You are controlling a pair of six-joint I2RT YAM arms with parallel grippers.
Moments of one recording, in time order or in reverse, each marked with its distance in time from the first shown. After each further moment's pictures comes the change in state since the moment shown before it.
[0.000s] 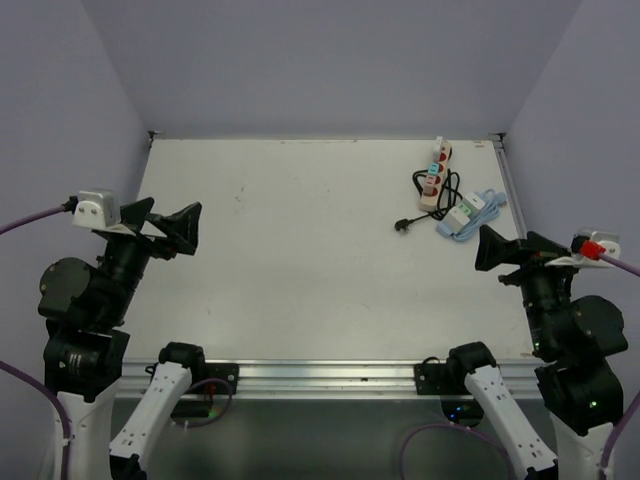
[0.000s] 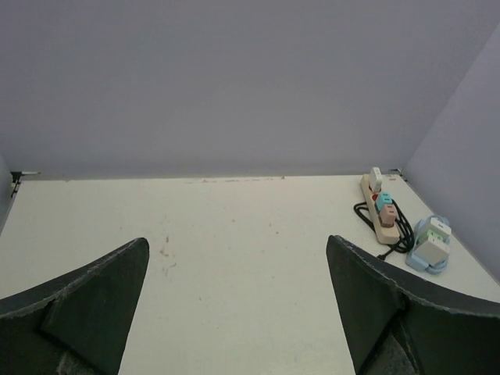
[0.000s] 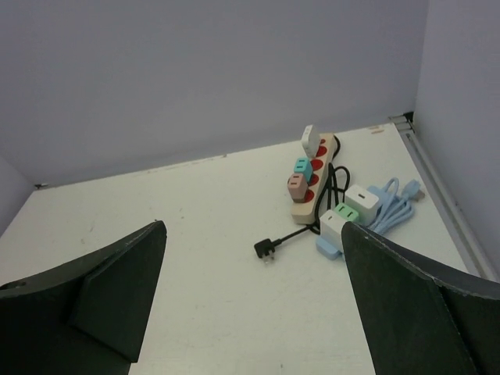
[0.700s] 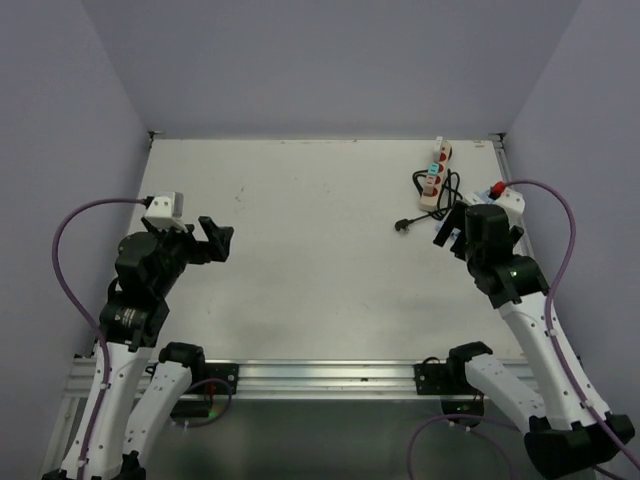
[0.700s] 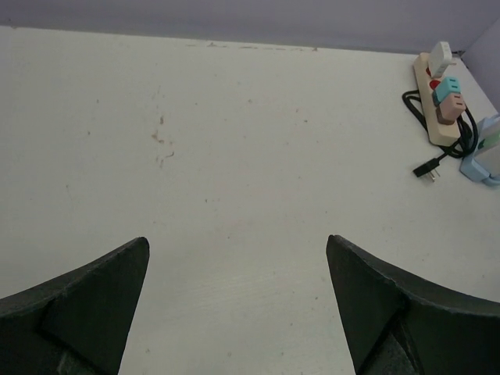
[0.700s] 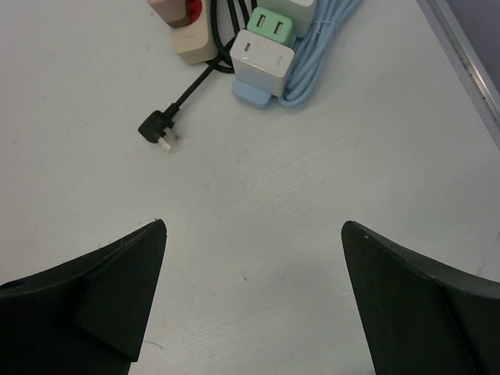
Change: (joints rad) left arm 0.000 0.023 -0.405 0.083 0.028 -0.001; right arm 0.002 0.462 -0.171 -0.121 0.193 0.294
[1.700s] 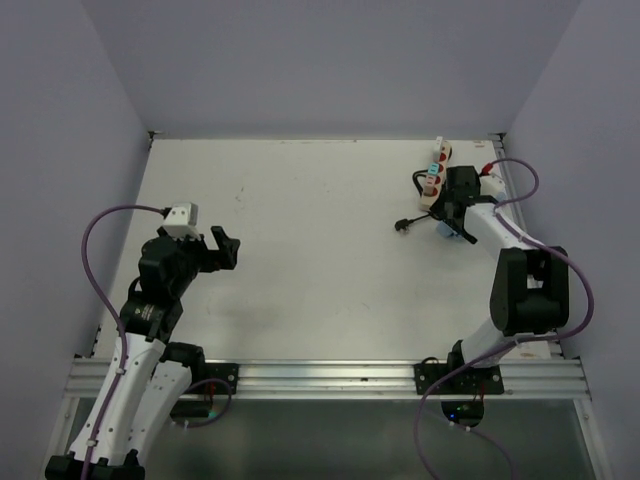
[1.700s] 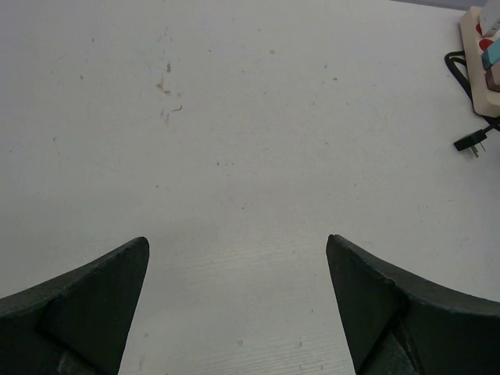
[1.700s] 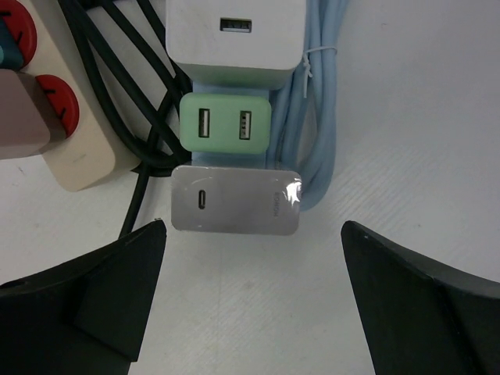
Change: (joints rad) left arm -0.003 0.015 -0.219 0.118 -0.031 -0.013; right arm -0.216 0.779 0.108 0.346 0.033 0.192
